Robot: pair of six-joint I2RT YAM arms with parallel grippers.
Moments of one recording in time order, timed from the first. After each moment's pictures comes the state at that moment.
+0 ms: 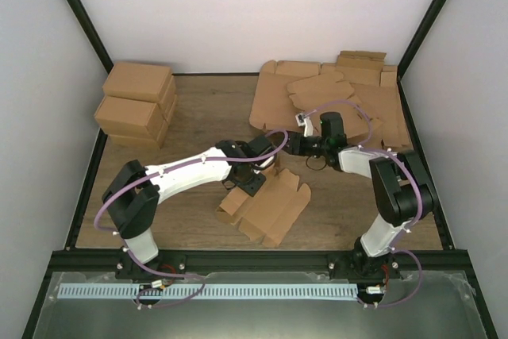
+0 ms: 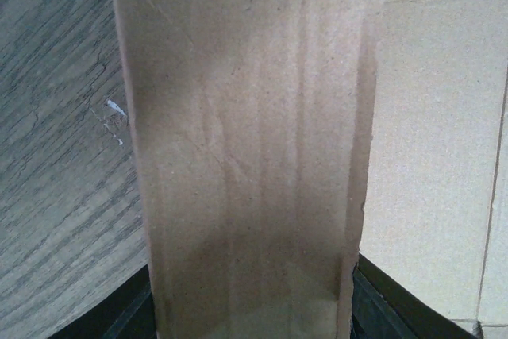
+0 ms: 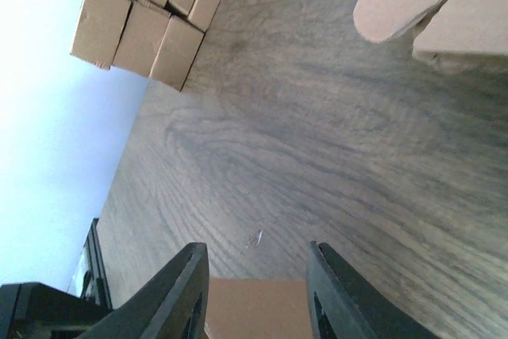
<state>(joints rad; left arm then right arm) -0.93 1.74 1.29 -0.87 -0.08 -0.23 0.28 1.66 0.79 0.29 -0.80 0.51</state>
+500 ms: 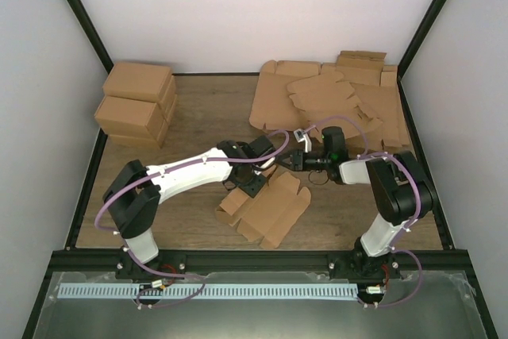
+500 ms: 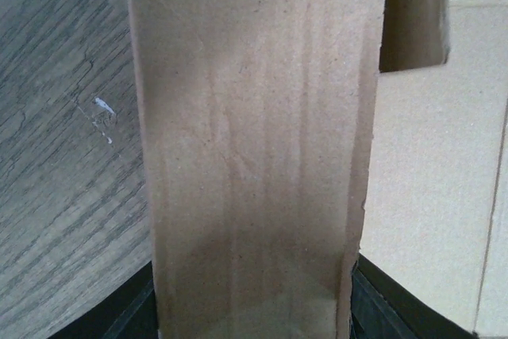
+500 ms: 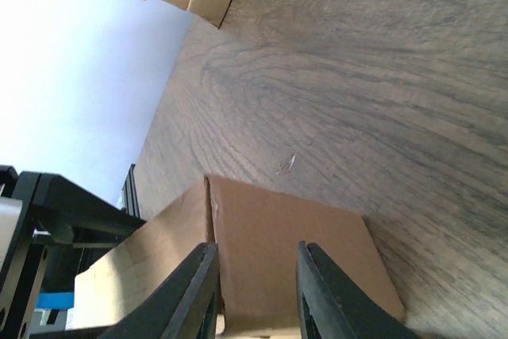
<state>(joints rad) -0.93 1.74 1.29 -0.87 -0.08 -0.23 0.28 1.68 0.63 0.44 -0.98 0.50</state>
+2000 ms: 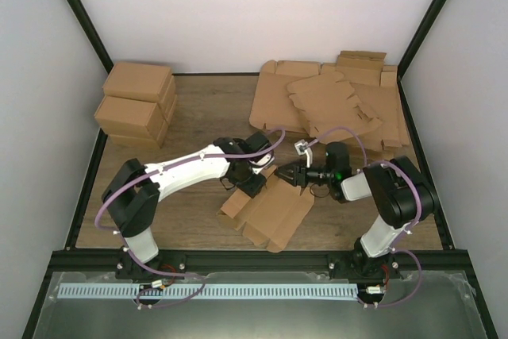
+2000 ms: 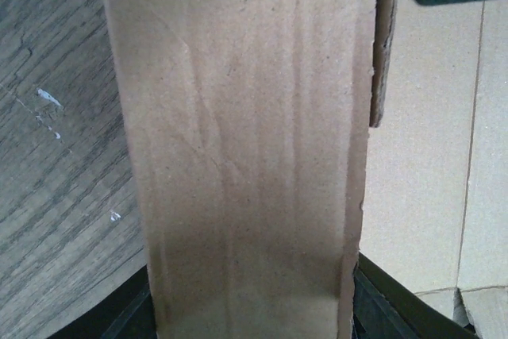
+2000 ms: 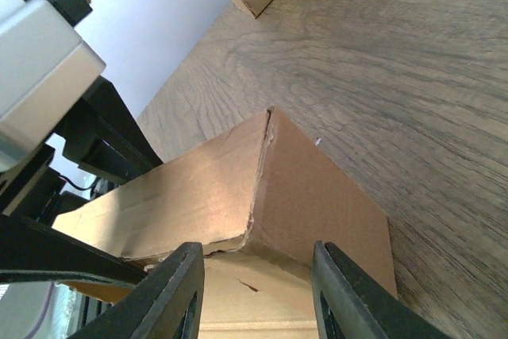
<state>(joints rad) -0.90 1.74 1.29 -0.87 0.06 -0.21 0.30 1.66 0.41 0.81 -1.00 0.38</state>
